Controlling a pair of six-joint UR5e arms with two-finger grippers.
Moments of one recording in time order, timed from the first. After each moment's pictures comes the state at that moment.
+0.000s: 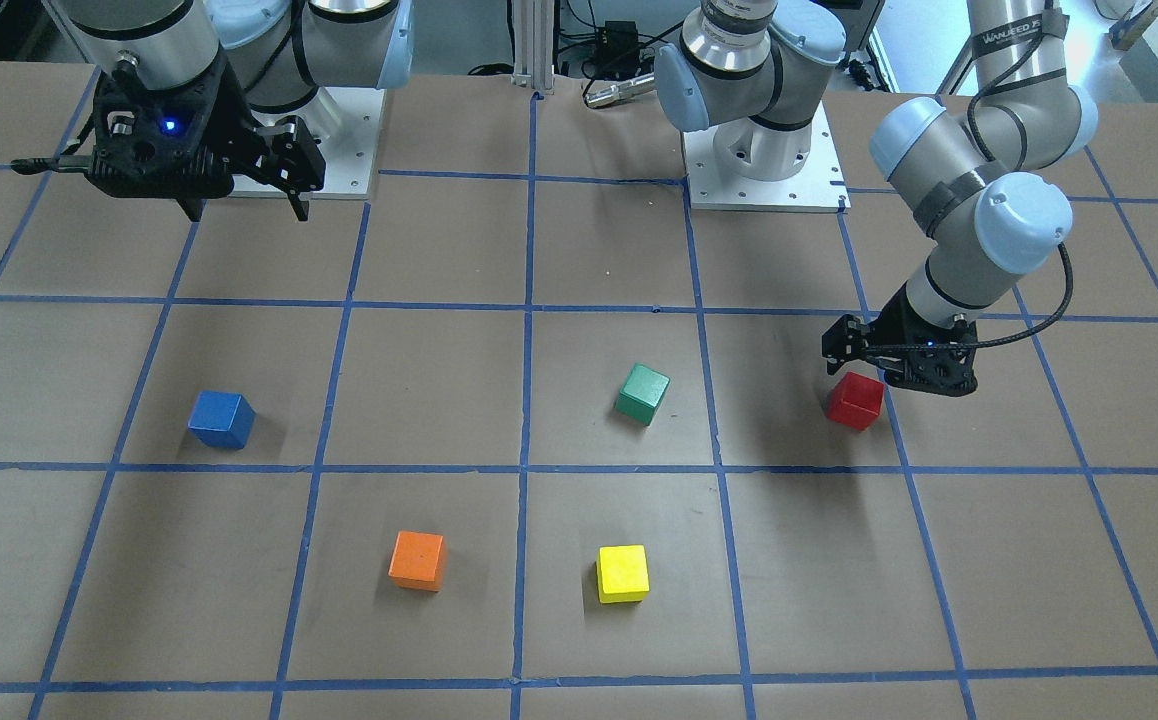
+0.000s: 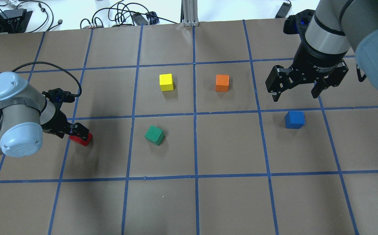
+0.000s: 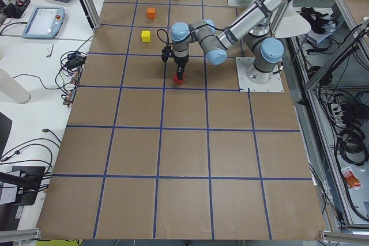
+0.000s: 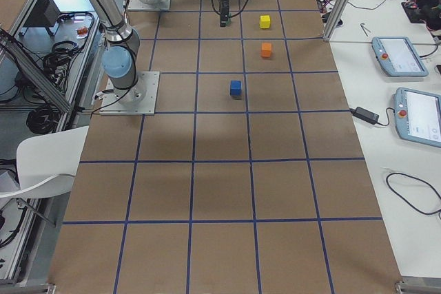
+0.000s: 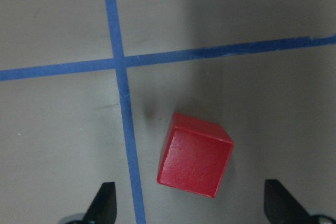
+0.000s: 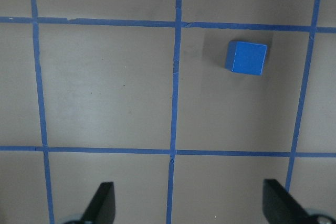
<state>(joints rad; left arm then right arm) -1.17 -1.71 -2.17 -0.90 1.57 0.59 1.57 -1.66 1.67 -1.51 -1.59 -0.04</state>
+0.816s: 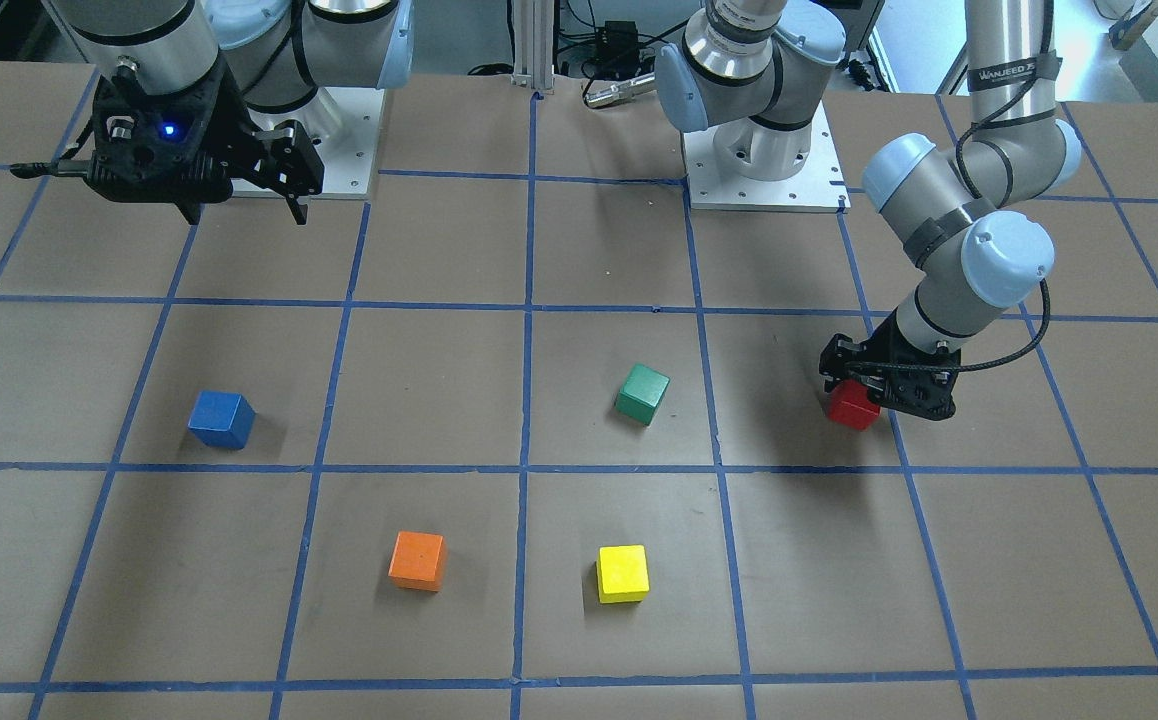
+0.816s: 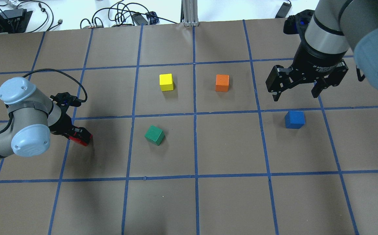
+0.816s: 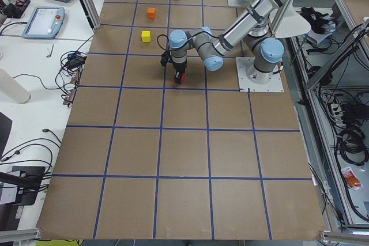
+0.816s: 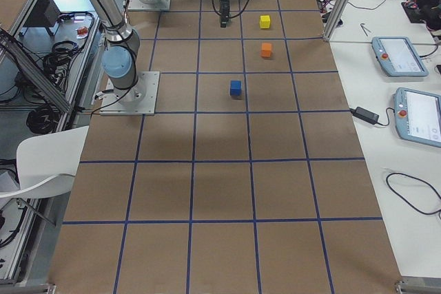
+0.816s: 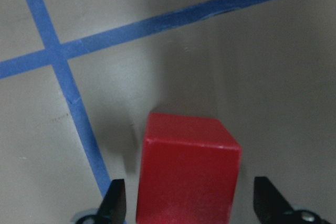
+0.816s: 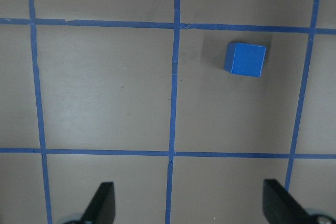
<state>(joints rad) -1.17 -1.79 -2.17 -0.81 1.57 0.67 1.57 -1.66 1.67 -1.52 -1.59 -0.04</state>
